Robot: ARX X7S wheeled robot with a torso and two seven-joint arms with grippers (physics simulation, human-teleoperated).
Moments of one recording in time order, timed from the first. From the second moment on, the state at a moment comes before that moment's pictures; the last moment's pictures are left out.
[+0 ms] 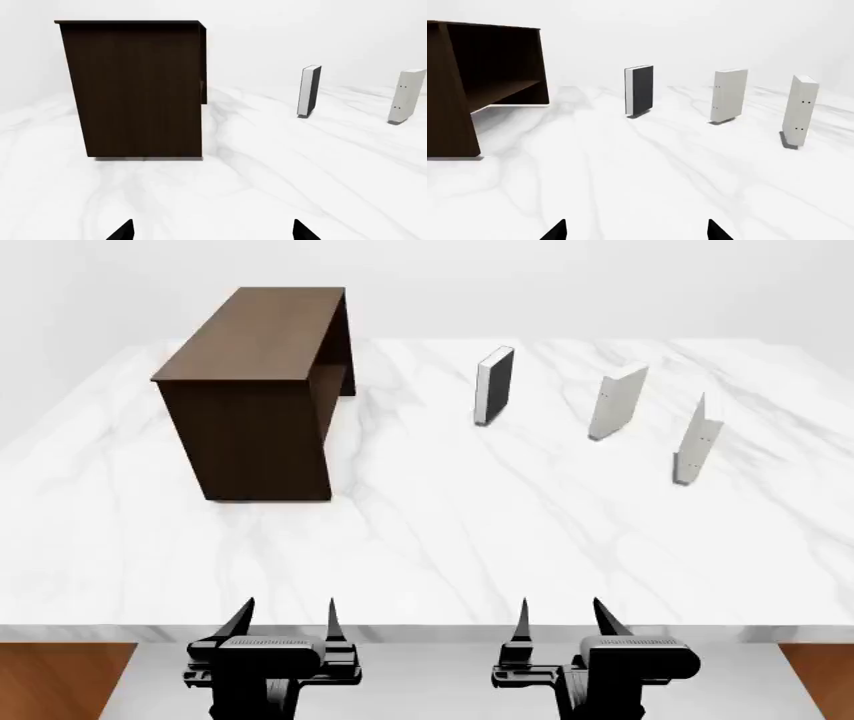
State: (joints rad) left arm 0.00 0.00 0.00 0.00 0.00 0.00 0.00; right arm 0.00 0.00 0.00 0.00 0.00 0.00 0.00
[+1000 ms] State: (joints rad) left arm -0.60 -0.20 0.01 0.57 -0.16 -0.97 0.05; right arm 0.50 0.20 0.05 -0.37 0.29 0.64 0.15
